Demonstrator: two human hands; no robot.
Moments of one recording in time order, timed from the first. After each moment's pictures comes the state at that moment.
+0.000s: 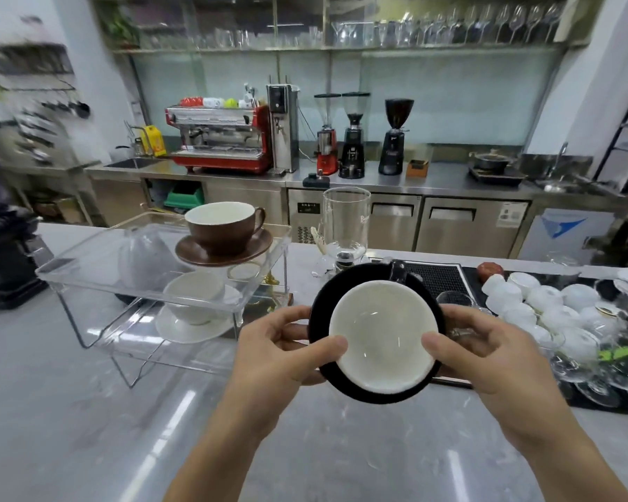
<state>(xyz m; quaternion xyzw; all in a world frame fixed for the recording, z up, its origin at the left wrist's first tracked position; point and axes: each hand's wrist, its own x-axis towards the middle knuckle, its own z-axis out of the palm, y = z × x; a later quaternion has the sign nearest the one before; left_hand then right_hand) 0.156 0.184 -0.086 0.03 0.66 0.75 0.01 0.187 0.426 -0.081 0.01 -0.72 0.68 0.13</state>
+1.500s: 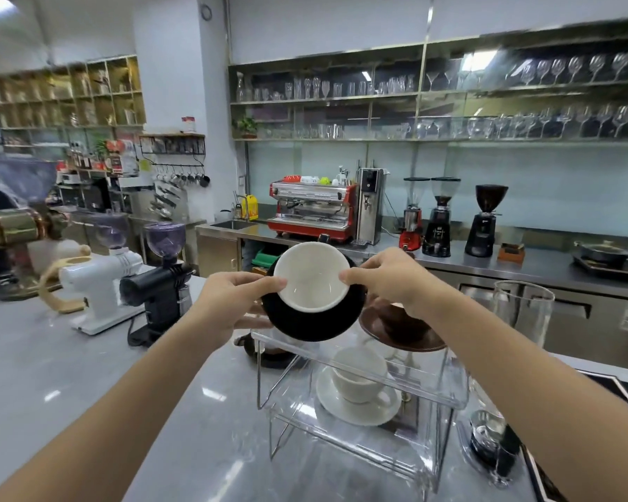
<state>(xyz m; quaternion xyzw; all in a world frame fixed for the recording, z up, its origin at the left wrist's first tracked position) 0.062 -0.137 0.017 -0.06 0.71 0.69 -0.10 0.012 0.102 0.057 0.12 -0.87 0.48 0.00</state>
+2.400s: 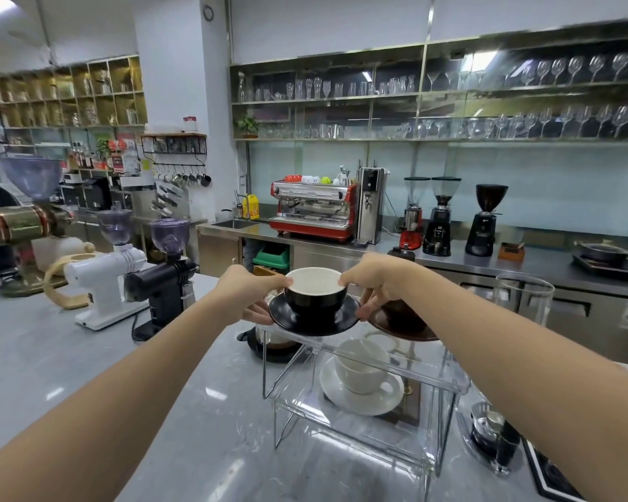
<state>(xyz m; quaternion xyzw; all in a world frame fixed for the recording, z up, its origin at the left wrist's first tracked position) 0.024 -0.145 0.009 -0.16 0.82 0.55 -0.06 -0.026 0.071 0.048 0.05 -0.91 0.39 -0.15</state>
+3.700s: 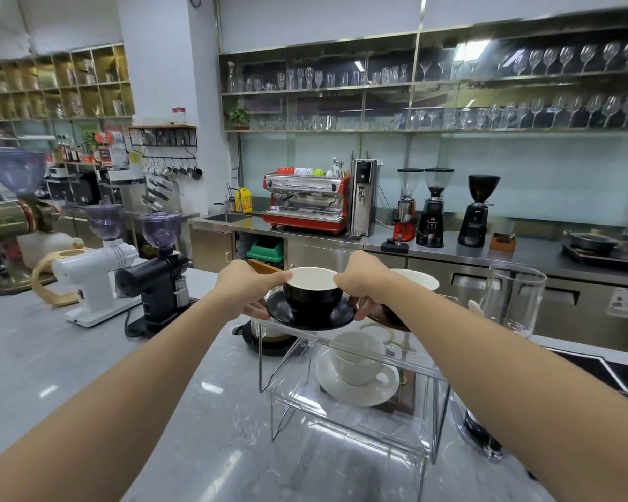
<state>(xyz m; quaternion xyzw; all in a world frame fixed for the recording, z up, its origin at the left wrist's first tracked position) 0.012 -0.140 0.000 -0.16 0.85 0.49 -0.08 -0.013 0.058 0.029 0.04 -0.95 0.31 -0.04</state>
